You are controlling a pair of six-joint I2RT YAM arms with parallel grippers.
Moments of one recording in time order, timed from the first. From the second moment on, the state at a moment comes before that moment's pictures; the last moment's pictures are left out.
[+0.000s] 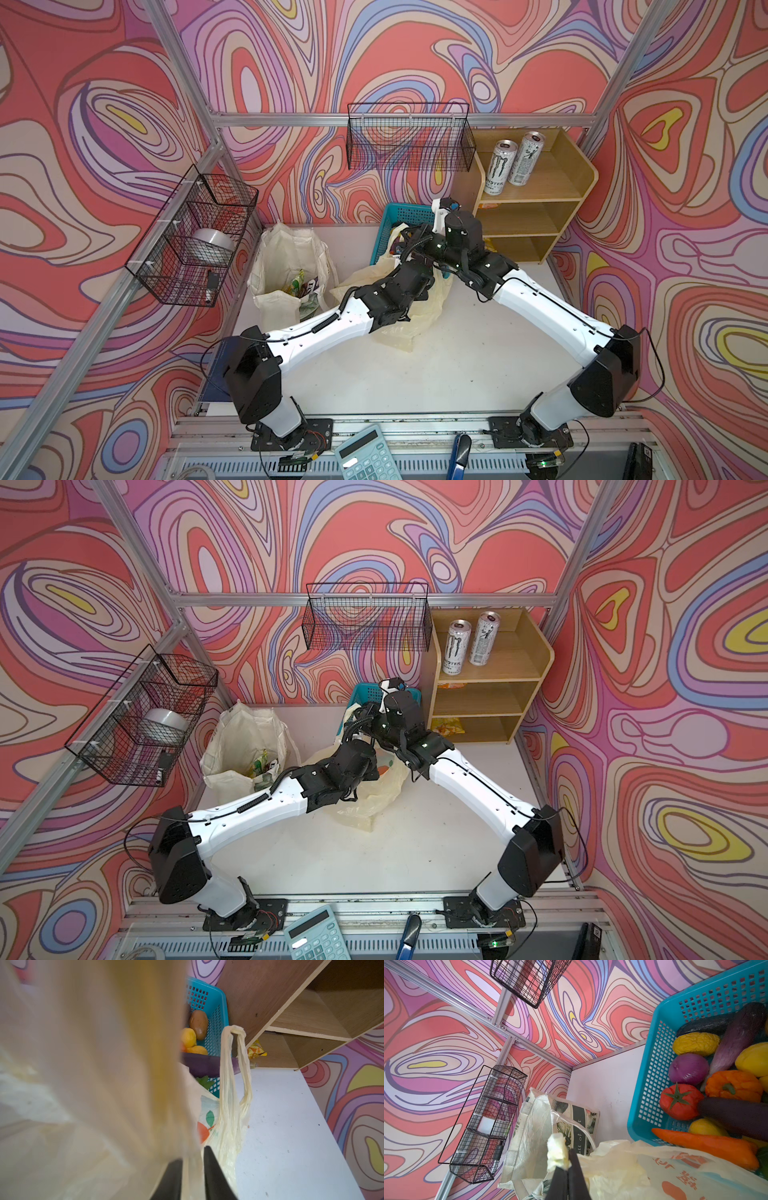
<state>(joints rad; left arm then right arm) -0.92 1.60 1.32 -0.37 -0.49 -0.73 0.64 1.56 1.48 -0.16 -0.08 0.90</state>
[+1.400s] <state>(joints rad) -0.46 1.31 1.22 -0.49 0.42 -0.26 0.60 1.54 1.24 -0.37 -0.46 0.30</state>
